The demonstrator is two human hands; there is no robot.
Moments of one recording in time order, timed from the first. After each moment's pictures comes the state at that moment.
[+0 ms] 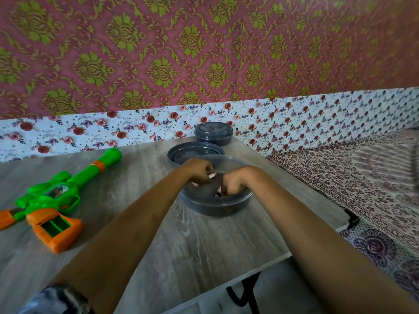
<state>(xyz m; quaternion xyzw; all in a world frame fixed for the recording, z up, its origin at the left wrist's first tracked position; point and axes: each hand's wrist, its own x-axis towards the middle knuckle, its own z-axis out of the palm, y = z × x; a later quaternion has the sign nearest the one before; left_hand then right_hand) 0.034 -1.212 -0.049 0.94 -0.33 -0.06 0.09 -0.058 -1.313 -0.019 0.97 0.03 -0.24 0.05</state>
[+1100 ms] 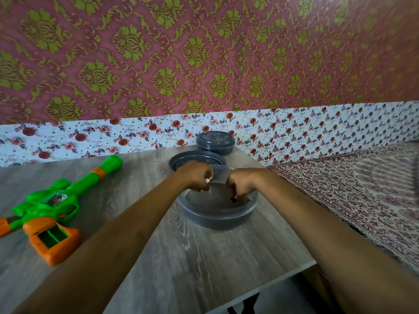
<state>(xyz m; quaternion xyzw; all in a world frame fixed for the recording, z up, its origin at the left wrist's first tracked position) 0.029 -1.199 -0.029 0.93 -0.35 -0.03 0.09 -0.043 -1.336 -0.009 0.99 0.00 -0.16 0.02</state>
